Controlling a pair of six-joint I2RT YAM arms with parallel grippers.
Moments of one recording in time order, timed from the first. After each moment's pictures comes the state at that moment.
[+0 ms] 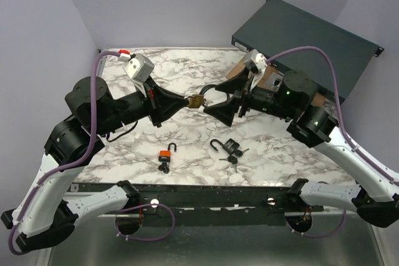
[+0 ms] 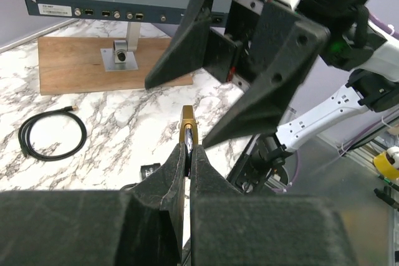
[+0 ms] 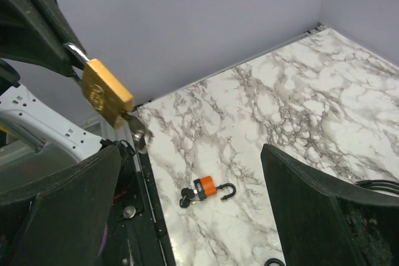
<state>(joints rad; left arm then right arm) -0.78 0.94 1.58 -0.68 0.30 -0.32 0.89 1.10 1.31 -0.21 -0.29 0.18</state>
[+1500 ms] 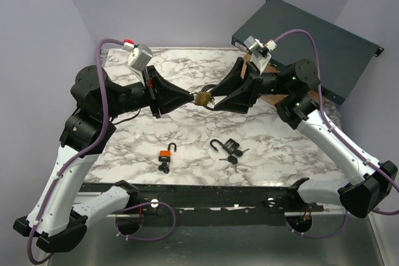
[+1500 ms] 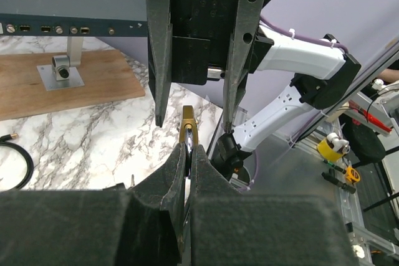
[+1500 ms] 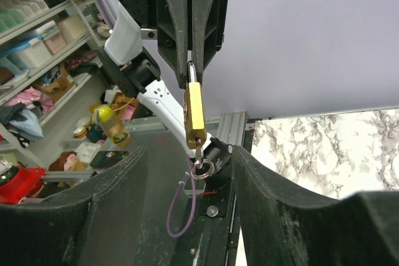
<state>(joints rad) -0.50 0.96 1.46 -0.41 0.76 -0.47 0.59 1.25 1.24 0.47 -1.11 0.71</state>
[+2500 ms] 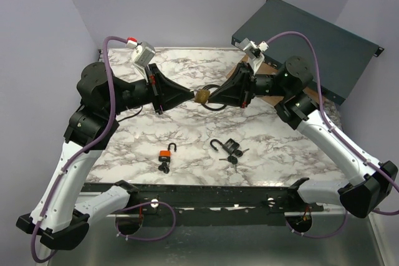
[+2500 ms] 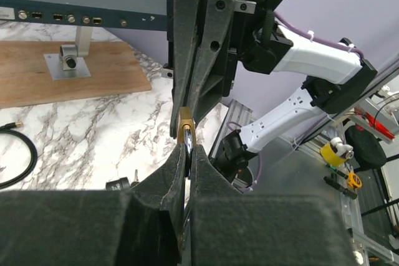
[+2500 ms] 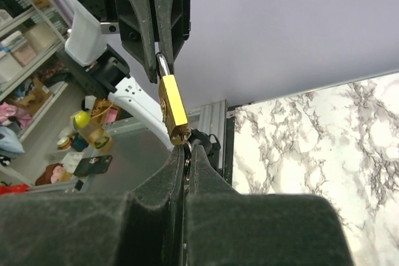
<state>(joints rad) -0.48 0.99 1.45 -0.41 0.76 -0.48 0.59 1.25 1.24 0.28 -1.03 0.58</state>
